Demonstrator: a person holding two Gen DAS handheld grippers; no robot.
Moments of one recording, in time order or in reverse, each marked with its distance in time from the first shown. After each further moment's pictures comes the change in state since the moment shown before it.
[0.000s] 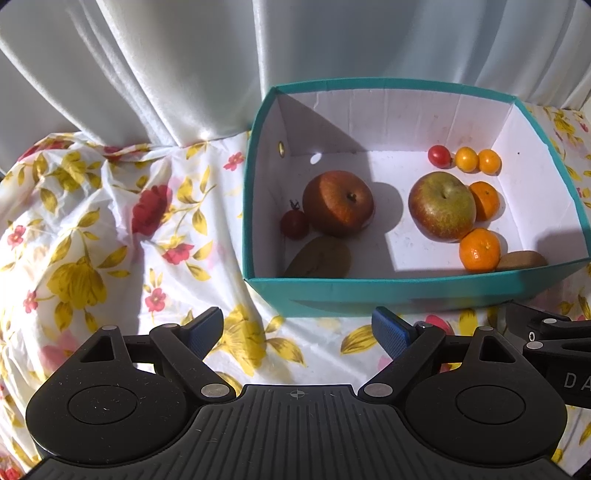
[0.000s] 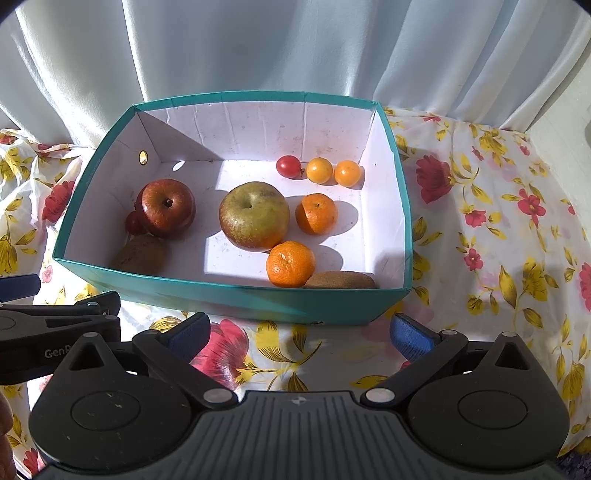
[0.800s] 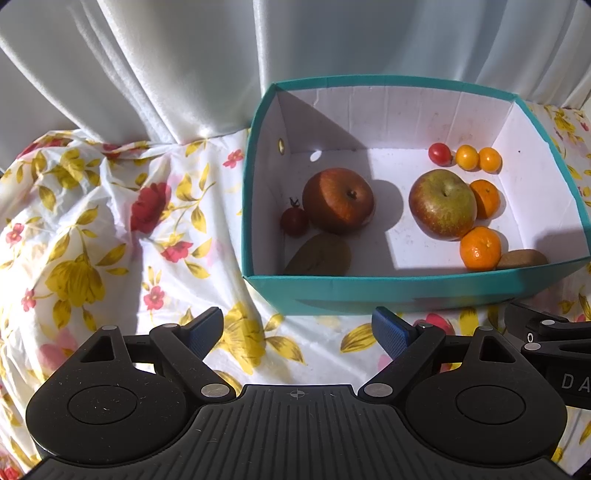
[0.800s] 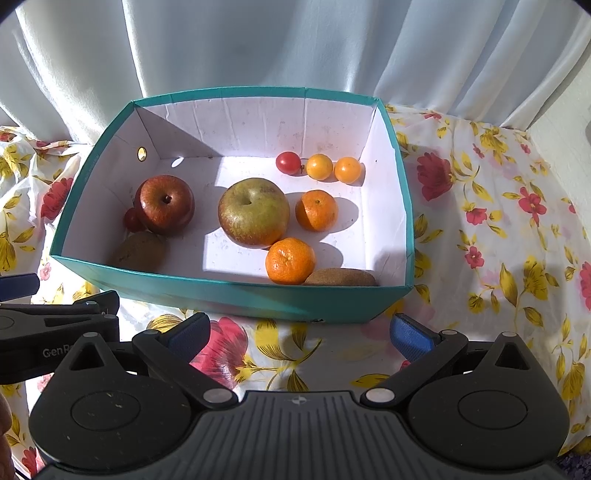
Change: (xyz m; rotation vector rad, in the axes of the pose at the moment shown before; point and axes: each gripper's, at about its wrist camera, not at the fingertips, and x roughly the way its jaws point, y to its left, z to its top) left arm 0.001 0.001 0.000 0.001 0.006 0.001; right arm 0.003 0.001 -0.001 -0.003 0.006 -0.002
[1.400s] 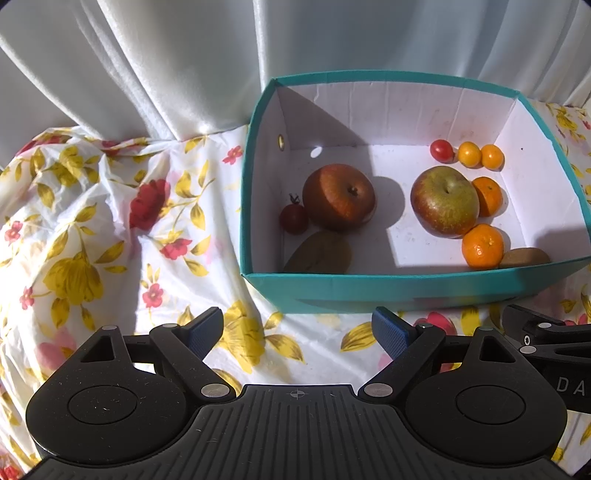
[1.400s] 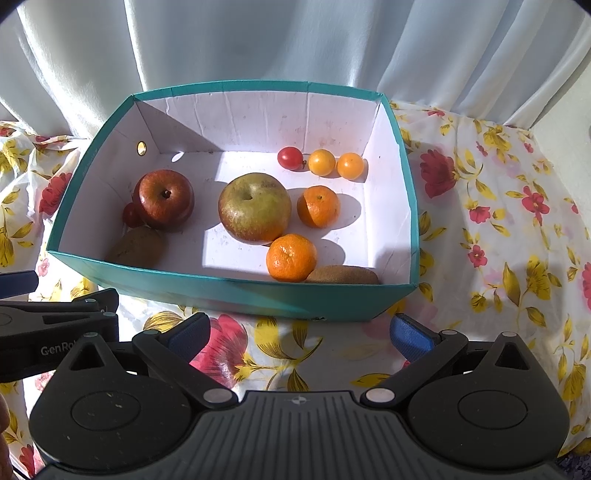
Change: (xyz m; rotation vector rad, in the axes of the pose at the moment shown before) left arm 0.004 -0.001 0.001 -0.003 0.011 0.003; right arm 0.006 0.000 -0.001 -0.009 0.012 0.001
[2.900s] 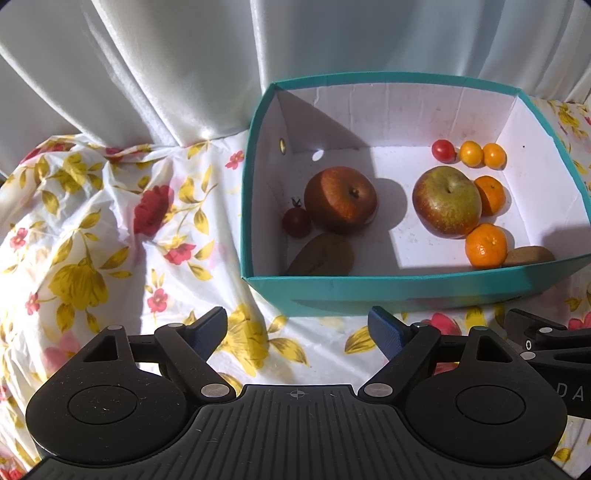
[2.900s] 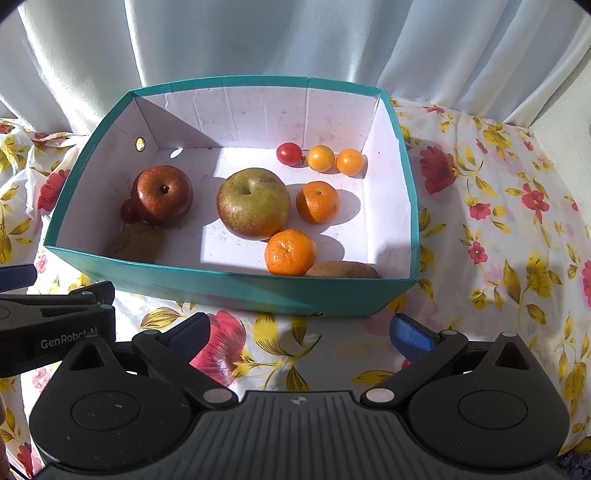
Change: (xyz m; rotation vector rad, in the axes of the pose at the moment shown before) left arm -0.001 -0.003 -0.002 0.017 -0.015 0.026; right arm 0.001 0.000 -0.003 -0.002 0.006 -0.001
